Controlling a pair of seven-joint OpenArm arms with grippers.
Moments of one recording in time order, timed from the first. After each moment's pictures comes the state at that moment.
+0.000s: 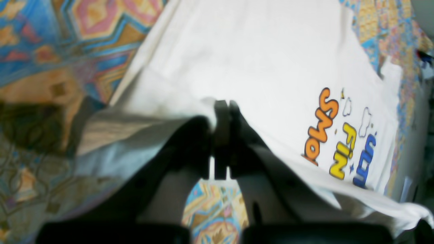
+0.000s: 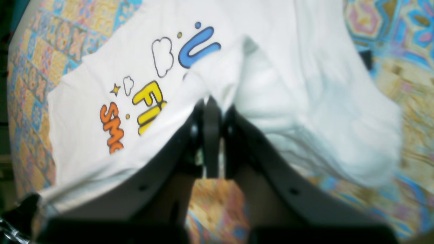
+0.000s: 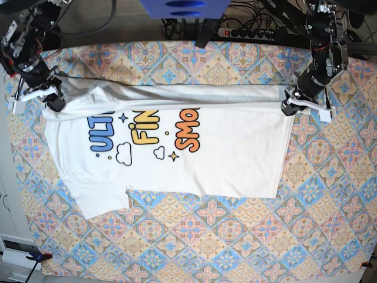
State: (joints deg) left arm 20.7 -16.7 -16.3 91.2 -55.3 1.4 38.4; right arm -18.7 6.4 43.2 99.9 49.7 17.8 -58.9
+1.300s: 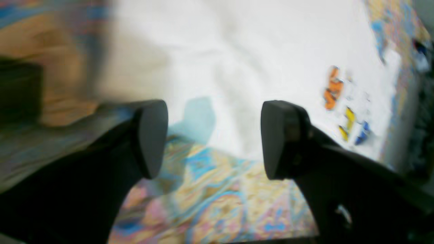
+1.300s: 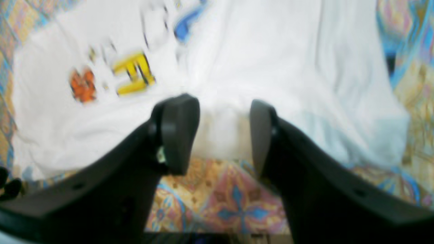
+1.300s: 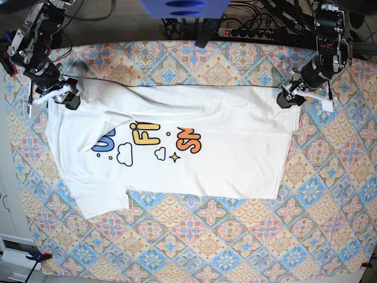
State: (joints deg) left arm 25.3 -21.4 -14.8 89.5 -63.6 1.9 40.3; right arm -22.4 8.1 37.5 101.9 42.7 17.9 -58.4
